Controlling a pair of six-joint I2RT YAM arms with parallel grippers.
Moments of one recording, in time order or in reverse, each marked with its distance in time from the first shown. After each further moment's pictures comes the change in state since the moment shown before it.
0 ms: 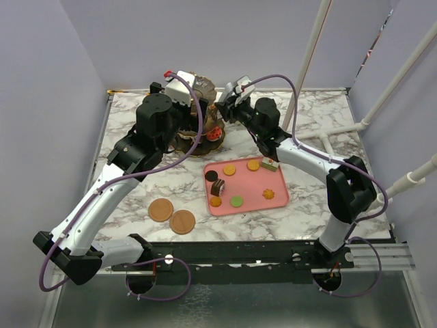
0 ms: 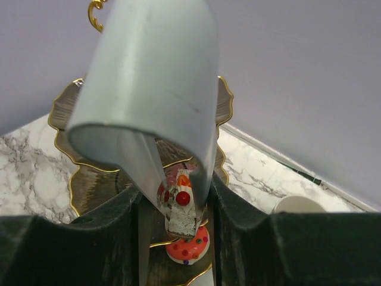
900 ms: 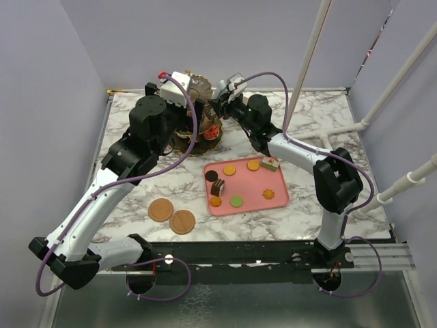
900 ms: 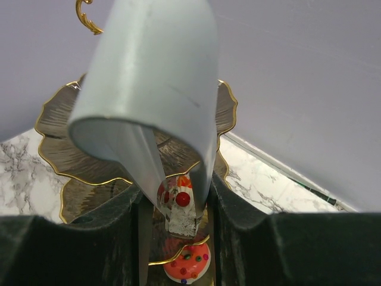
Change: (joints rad) left arm 0.000 -0.036 -0.003 -0.002 0.000 0.011; right arm 0.000 0.148 0.110 0.060 -0.036 0.003
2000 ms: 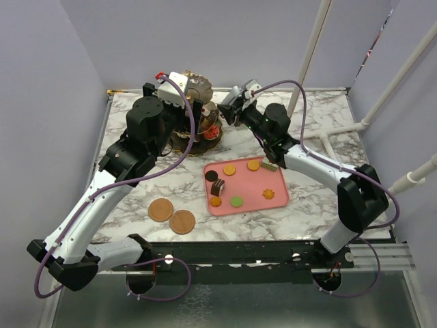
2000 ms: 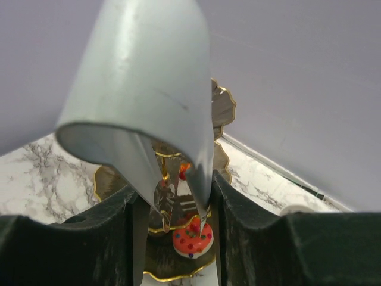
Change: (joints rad) left arm 0.000 -0.019 -0.003 0.000 0.001 0.001; right arm 0.000 -0.212 -0.182 0.031 -0.016 0.006
